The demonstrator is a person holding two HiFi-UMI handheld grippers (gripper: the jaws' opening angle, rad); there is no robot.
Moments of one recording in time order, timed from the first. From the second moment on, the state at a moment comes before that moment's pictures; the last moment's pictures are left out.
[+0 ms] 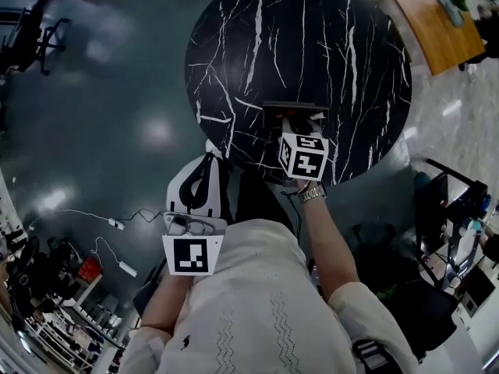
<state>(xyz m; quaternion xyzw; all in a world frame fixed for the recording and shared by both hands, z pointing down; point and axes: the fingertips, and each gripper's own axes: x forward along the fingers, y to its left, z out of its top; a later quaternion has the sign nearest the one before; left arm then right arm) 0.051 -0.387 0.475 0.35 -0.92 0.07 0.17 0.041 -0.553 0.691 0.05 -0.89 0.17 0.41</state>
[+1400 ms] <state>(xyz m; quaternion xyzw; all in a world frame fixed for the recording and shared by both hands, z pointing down) 0.116 -0.364 0.463 0.47 -0.87 0.04 0.13 0.143 -0.488 0.466 0.09 -0.97 0.01 0.22</state>
